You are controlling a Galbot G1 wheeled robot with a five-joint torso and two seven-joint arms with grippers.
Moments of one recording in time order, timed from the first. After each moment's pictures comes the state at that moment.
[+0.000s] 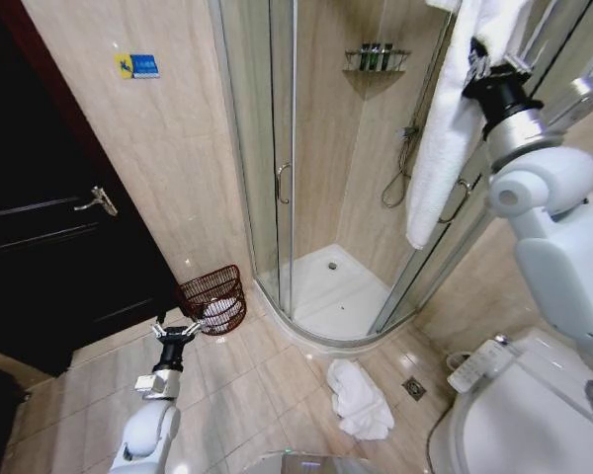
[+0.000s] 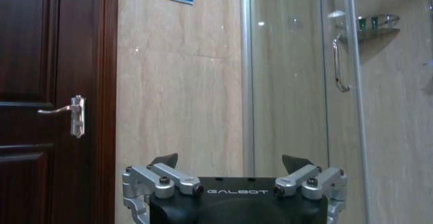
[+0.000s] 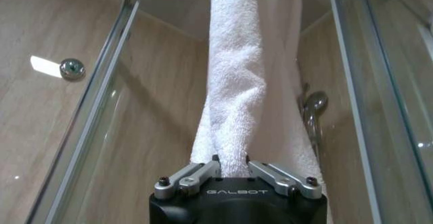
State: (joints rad) left arm 1.58 -1.38 -0.73 -1.87 -0.25 -0.38 0.04; right arm -0.22 0.74 0.19 1.89 0.84 -0.23 0.35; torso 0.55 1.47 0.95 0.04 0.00
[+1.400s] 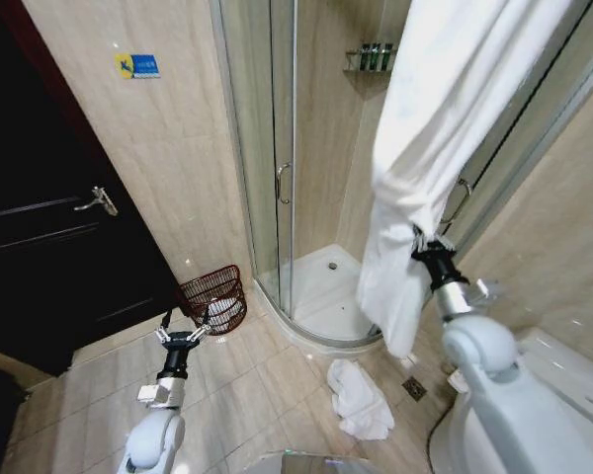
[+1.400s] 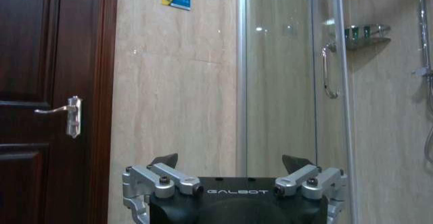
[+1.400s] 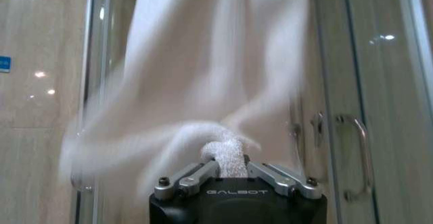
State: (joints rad) left arm 1.63 -1.42 -0.72 -1.90 -0.24 -0.43 0.06; right arm -1.28 1.11 0.56 2.17 0.46 -0.04 0.19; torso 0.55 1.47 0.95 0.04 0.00
